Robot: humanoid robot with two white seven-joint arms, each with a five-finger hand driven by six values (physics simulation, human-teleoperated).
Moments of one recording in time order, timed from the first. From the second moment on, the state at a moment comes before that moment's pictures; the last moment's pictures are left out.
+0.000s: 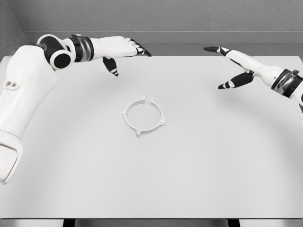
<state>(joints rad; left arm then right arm) -1.03 0.24 -0.63 -0.87 -0.79 -0.61 -0.58 -0.68 -0.50 0.32 -0.96 0.08 -0.61 0.61</state>
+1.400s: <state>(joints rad) -0.98 0.17 -0.89 -0.91 -0.94 -0.46 -0.42 -0.69 -0.59 0.31 -0.97 0.09 -0.61 0.61</state>
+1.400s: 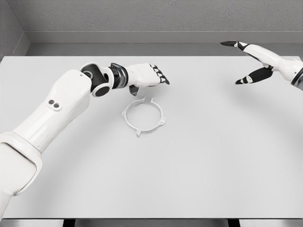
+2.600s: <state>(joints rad) -0.97 0.14 -0.92 -0.92 -0.94 -0.46 -0.42 -0.67 -0.68 0.28 -1.03 0.08 -0.61 0.61</state>
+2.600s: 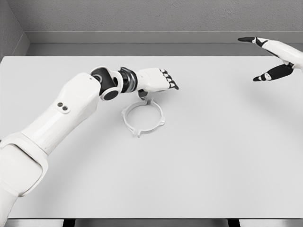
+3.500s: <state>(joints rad) -0.98 0.11 -0.91 -0.99 -0.92 -0.46 -0.42 -0.67 -0.68 0.28 -1.05 0.08 -0.61 0.61</state>
